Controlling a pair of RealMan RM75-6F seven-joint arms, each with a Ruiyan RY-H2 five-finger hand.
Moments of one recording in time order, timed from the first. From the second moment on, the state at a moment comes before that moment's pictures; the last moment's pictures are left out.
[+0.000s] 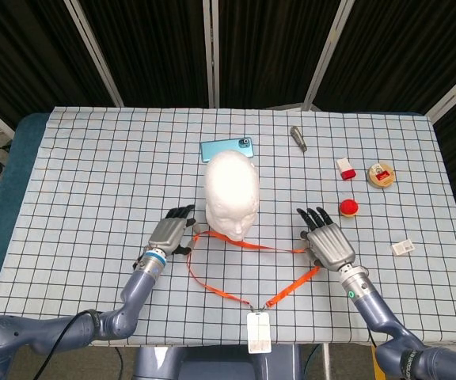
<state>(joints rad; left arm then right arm) -0.81 -1.86 -0.25 -1.30 0.77 0.88 0.40 0.54 -1.44 0.06 -1.44 -1.34 1.03 -0.31</state>
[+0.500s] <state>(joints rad) -0.82 -1.87 -0.24 -1.30 0.77 0.88 0.39 0.54 -1.44 0.06 -1.44 -1.36 1.03 -0.30</state>
